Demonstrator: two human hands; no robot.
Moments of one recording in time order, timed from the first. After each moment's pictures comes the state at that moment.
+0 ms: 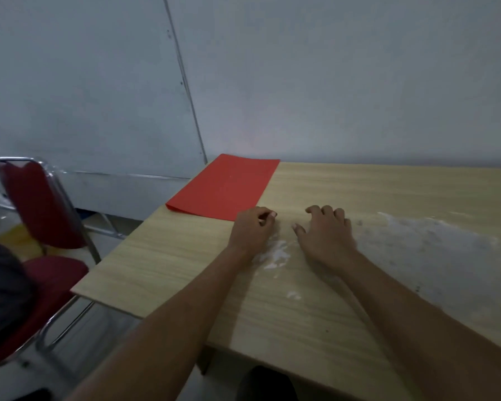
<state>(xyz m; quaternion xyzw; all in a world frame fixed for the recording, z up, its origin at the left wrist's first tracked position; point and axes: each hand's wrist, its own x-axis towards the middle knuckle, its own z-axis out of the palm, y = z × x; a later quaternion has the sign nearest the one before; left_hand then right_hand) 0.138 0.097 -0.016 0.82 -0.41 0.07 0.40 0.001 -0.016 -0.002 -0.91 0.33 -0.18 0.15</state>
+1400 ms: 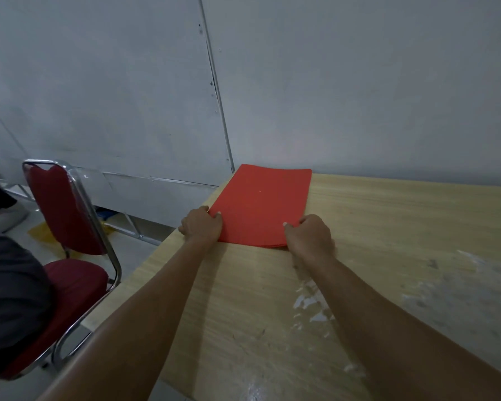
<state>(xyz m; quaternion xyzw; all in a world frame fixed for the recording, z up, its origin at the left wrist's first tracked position) 0.327 0.169 -0.011 0.96 -0.08 0.08 0.25 0.148 0.018 0.004 -0.78 0.41 -0.20 0.42</state>
